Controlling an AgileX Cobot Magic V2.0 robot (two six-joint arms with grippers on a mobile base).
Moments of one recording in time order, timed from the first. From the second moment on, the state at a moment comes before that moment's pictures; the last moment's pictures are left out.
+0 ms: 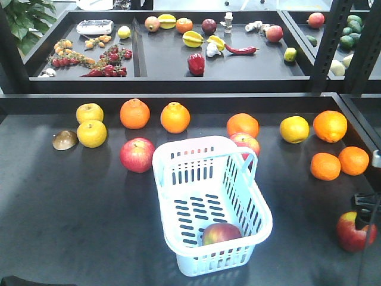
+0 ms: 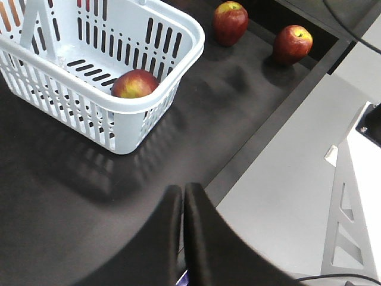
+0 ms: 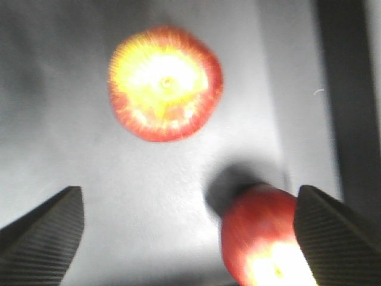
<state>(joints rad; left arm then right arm) -0.47 0.60 -0.44 -0.73 0.69 0.60 -0.26 1.70 -0.95 -0.07 0.78 -0.03</state>
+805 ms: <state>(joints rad) -0.47 0.60 -0.44 -0.71 0.69 0.60 -0.26 2.00 -1.16 -0.06 0.80 -0.03</state>
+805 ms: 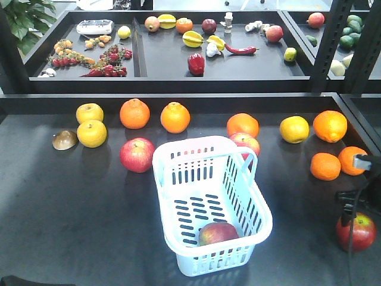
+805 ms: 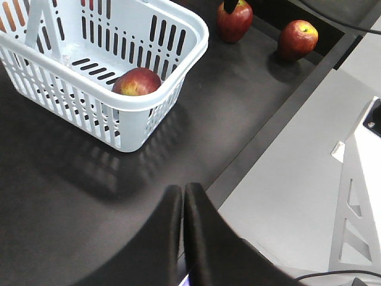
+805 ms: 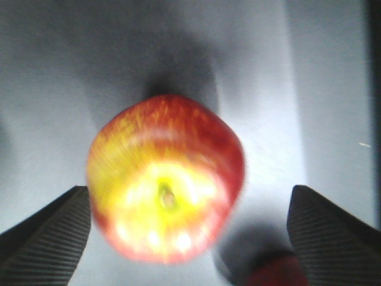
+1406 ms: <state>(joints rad) -0.47 0.60 -0.44 -0.71 0.69 0.60 -0.26 2.04 -1.16 0.05 0.78 -0.16</state>
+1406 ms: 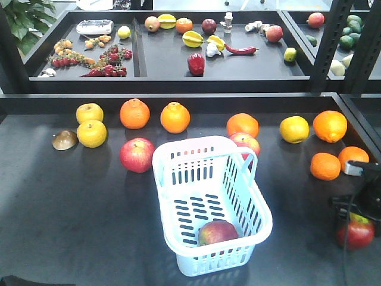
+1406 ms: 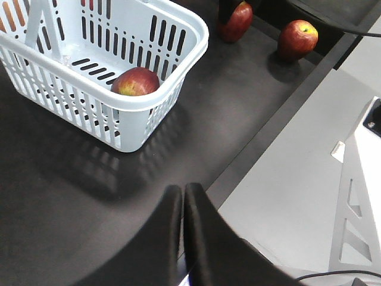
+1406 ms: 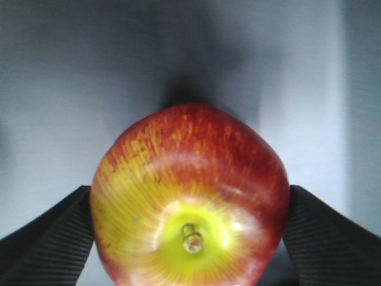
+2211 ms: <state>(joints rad) -0.47 0.60 -0.44 -0.71 0.69 0.60 -0.07 1.35 -0.92 0.83 1.01 -0.80</state>
